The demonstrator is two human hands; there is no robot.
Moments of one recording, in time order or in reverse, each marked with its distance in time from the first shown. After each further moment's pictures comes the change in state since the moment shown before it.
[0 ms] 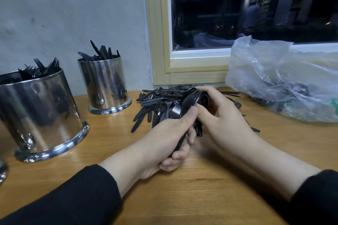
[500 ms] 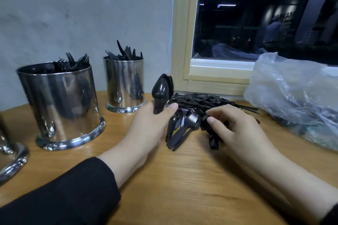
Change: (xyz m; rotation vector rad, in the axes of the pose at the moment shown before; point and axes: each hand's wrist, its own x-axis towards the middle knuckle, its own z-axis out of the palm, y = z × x) left_hand -0.004 0.004 -0.047 0.087 0.752 0.245; right_hand 0.014 0.019 -0.003 -0.392 -0.083 -0.060
